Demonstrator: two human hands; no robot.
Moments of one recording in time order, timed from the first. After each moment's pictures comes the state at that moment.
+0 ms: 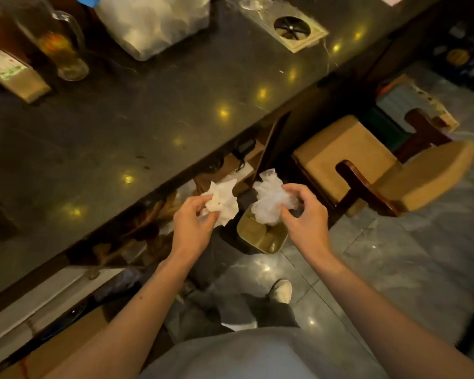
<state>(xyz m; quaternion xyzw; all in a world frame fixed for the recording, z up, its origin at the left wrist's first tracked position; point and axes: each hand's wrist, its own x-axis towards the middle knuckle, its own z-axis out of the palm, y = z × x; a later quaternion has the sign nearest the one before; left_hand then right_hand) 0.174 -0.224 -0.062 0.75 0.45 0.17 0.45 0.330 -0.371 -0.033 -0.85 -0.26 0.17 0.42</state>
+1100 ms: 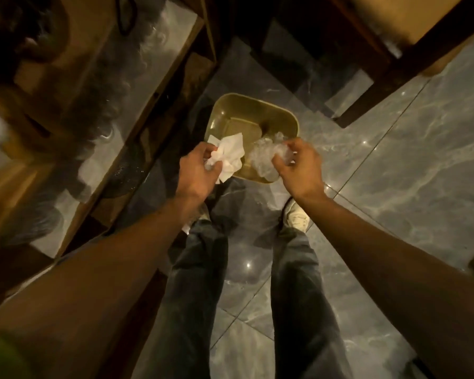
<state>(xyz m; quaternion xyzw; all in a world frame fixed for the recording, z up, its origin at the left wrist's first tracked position) 0.340 -0.248 -0.490 0.78 0.43 -0.13 0.44 0.447 -0.419 -0.493 -0.90 -0.05 0.32 0.29</state>
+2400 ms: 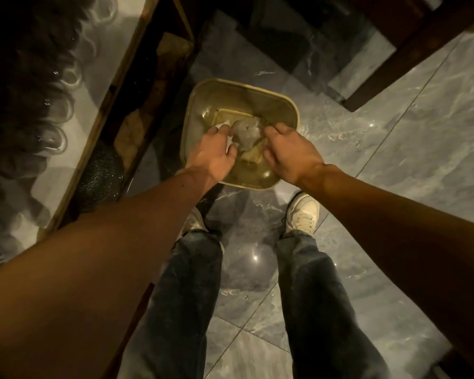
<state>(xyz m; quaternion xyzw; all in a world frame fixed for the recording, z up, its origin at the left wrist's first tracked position) 0.407 -0.265 -0.595 0.86 0.28 -0.27 0.33 0.497 -0.420 -0.590 -0.86 -0.34 0.38 0.08</state>
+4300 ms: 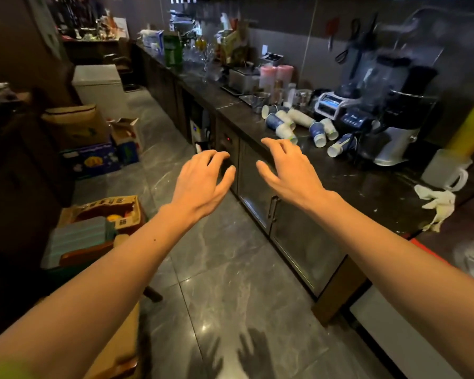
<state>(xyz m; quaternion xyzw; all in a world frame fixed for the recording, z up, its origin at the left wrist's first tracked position) 0.762 -0.789 0.167 0.87 -0.39 0.22 0.23 0.665 -0.977 0.192 -0.96 0.08 -0.26 0.09</state>
